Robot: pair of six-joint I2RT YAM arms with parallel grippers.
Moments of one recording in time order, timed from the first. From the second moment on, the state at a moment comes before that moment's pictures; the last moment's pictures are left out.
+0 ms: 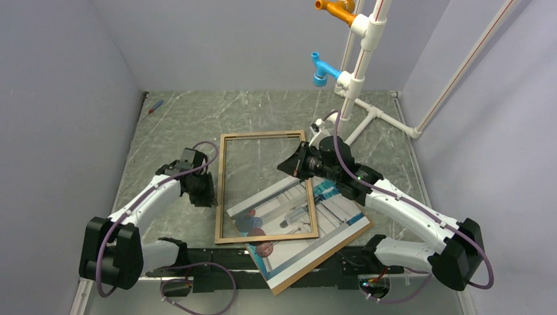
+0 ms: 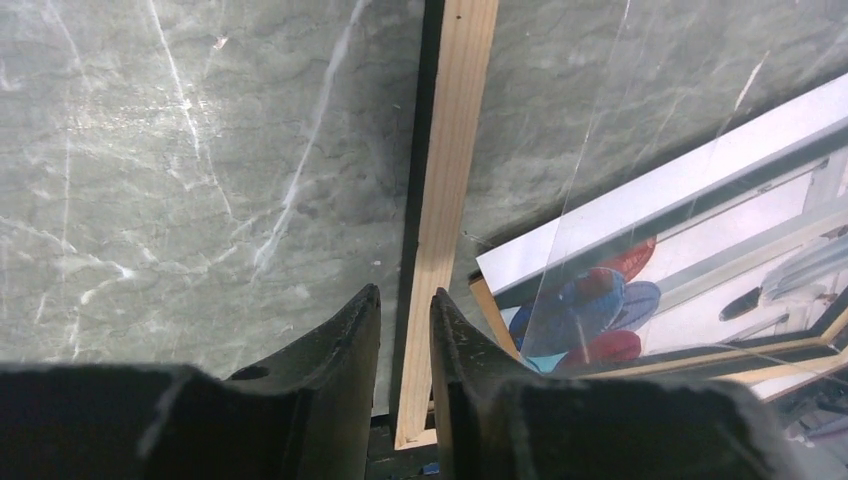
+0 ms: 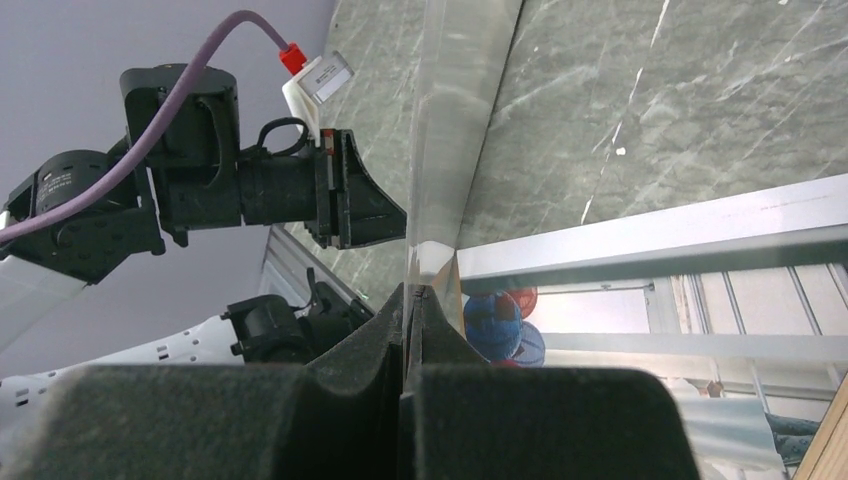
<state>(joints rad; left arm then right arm) -0.25 1.20 0.69 -0.72 0.15 -0.47 0.75 1.11 0.87 -0.15 -0.15 0.86</state>
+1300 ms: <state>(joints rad) -0.25 1.21 0.69 -0.72 0.12 -0.47 0.71 1.15 0.99 -0.12 -0.21 0.81</state>
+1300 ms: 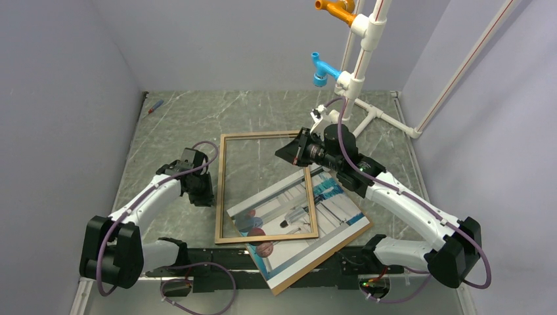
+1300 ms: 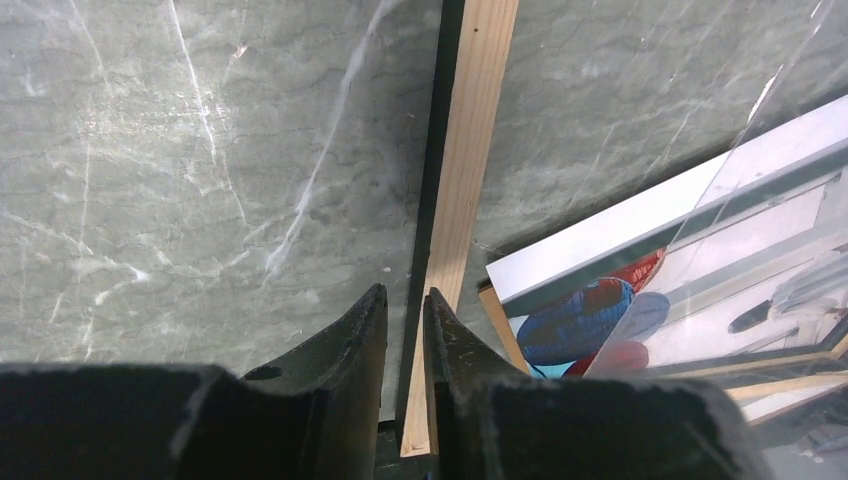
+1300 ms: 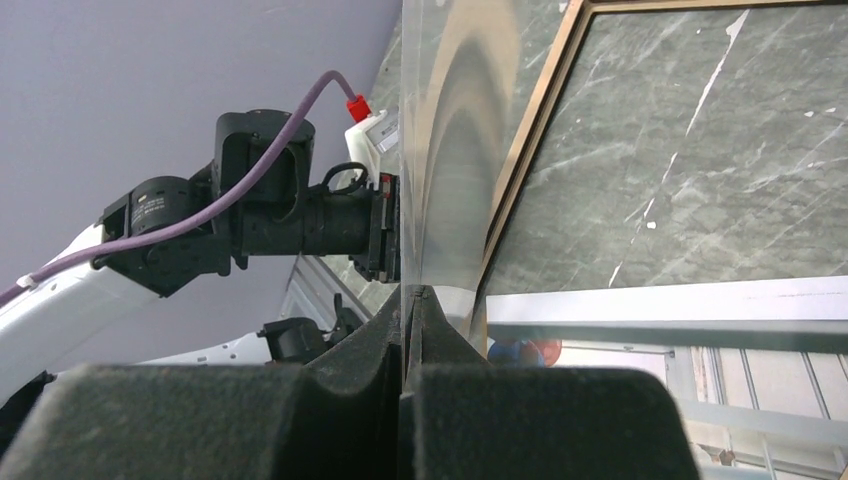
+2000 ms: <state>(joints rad) -0.25 1.20 0.69 -0.69 0.15 -0.47 0.70 1.15 0.95 -0.08 -0.21 0.81</state>
